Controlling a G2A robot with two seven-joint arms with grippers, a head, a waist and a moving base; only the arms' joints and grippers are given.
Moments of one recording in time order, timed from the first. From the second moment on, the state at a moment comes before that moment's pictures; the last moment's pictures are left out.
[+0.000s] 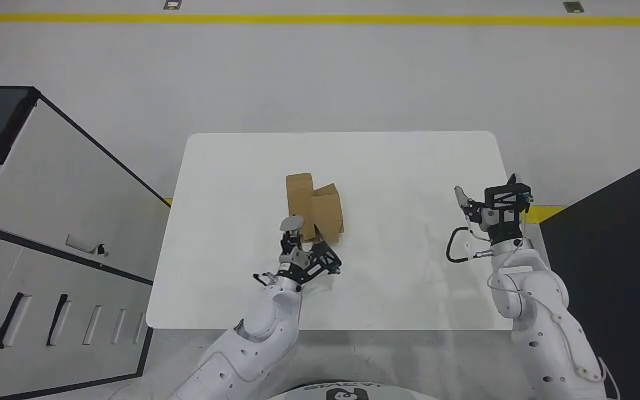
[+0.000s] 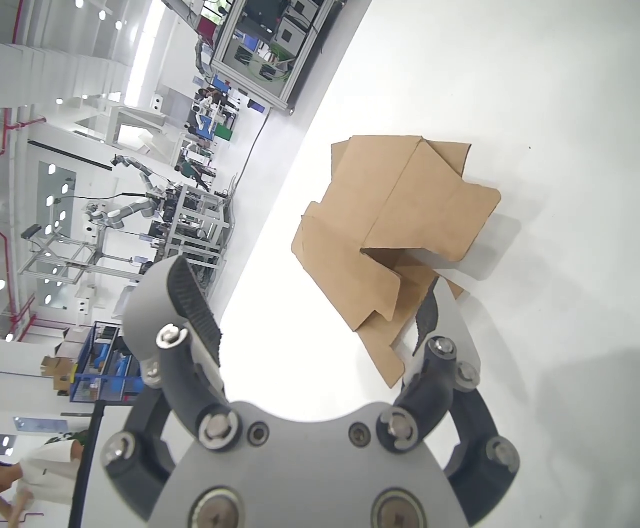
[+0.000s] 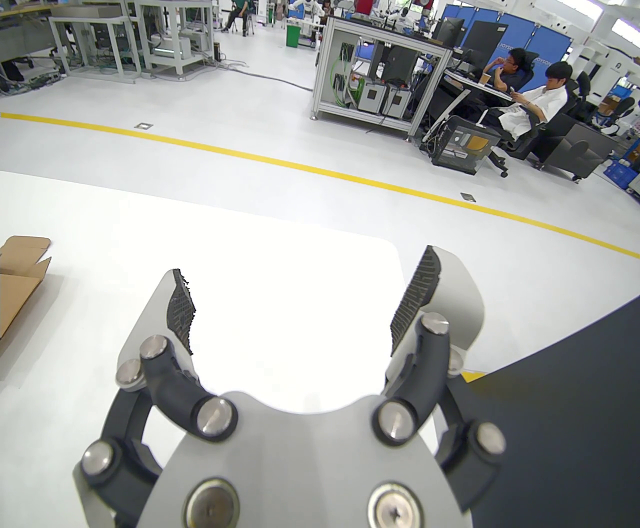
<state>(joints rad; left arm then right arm) 1.52 -1.30 -0.86 -1.47 2.35 0.34 -0.24 -1.73 -1.15 1.60 -1.80 -1.33 0.00 0.00</state>
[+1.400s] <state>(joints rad) 1.48 -1.36 -0.87 -1.35 2.34 0.35 -0.31 -1.73 -1.15 1.60 -1.80 -1.33 0.00 0.00</state>
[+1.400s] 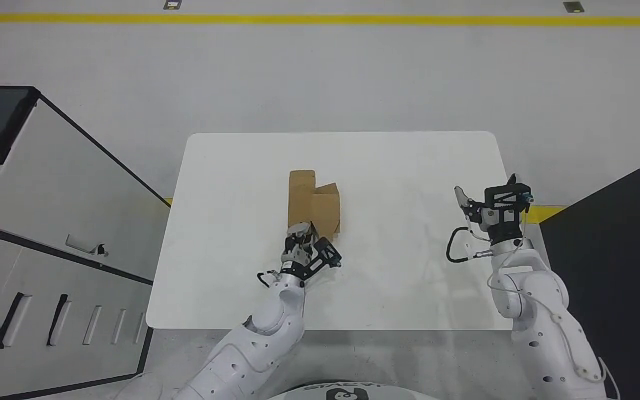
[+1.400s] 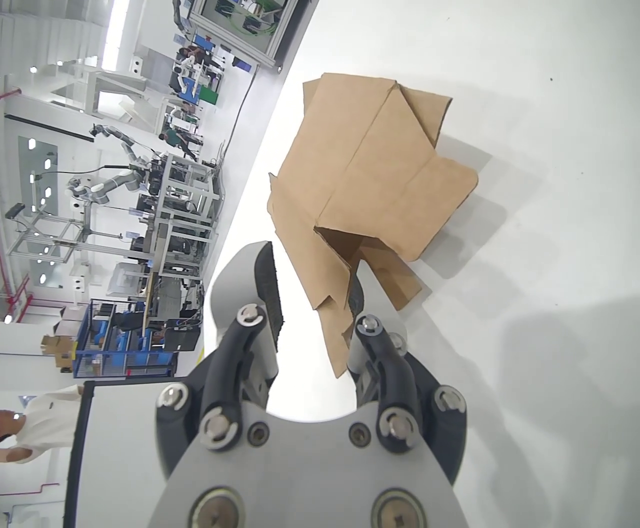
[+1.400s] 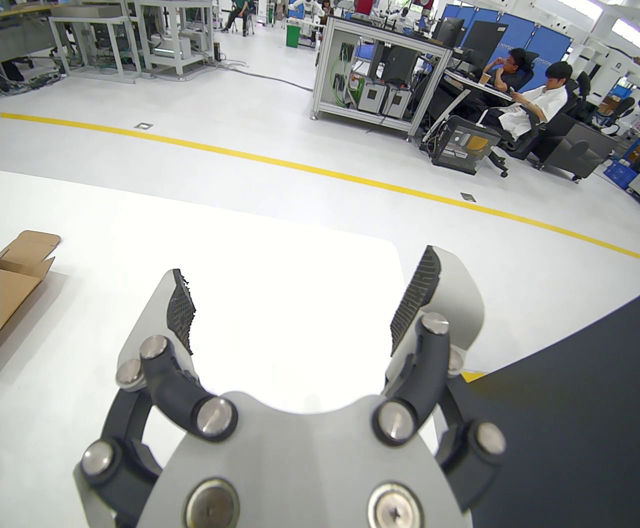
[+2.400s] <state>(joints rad) 1.53 -1.37 -0.97 -1.42 2.27 0.33 -0.21 -1.73 -1.15 1.60 -1.80 -1.33 0.00 0.00</state>
